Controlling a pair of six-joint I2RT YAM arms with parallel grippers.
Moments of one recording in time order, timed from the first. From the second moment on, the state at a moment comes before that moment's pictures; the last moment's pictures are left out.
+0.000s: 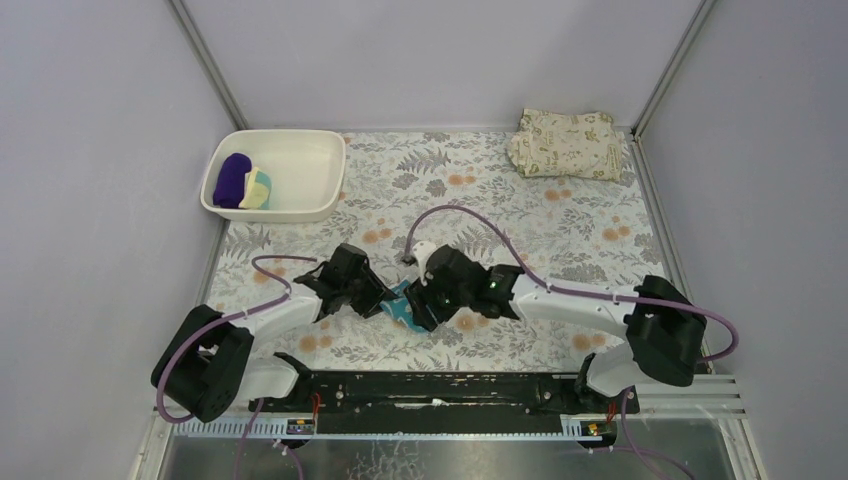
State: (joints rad) left arm -0.50 1.27 0.46 -0.17 0.14 -1.24; right arm 1.03 1.49 0.92 -0.26 -0.13 0.33
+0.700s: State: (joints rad) left arm -0.50 1.30 0.48 -0.17 0.14 -1.23; right arm 1.34 1.81 1.08 -0.33 0.42 0.08
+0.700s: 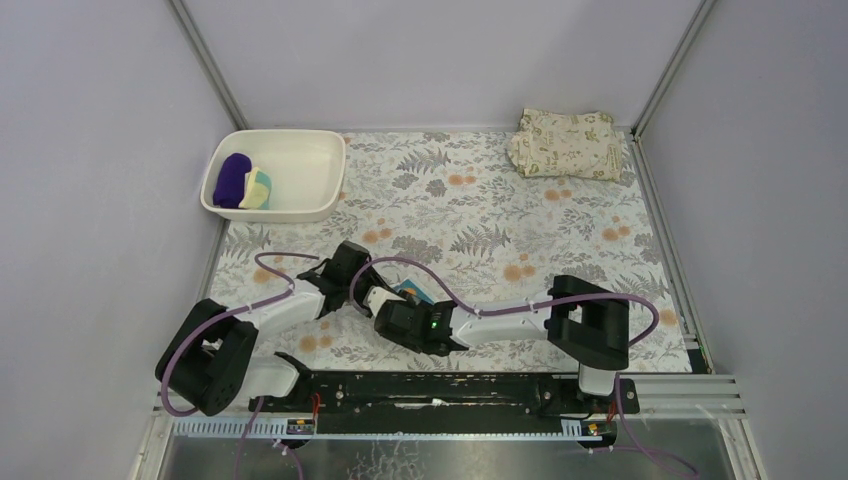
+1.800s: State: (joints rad) left arm -0.45 0.90 0.36 -0.35 0.14 -1.23; right arm 0.90 1.85 0.89 0.16 -0.67 0.45
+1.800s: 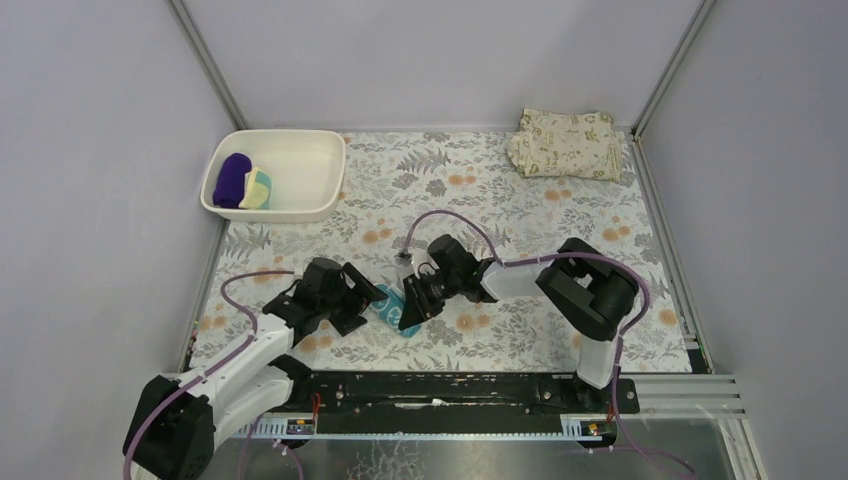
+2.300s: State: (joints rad) left arm -0.47 0.99 0.29 -0.17 0.22 -1.30; right arm 0.84 1.98 0.82 0.46 -0.89 0.78
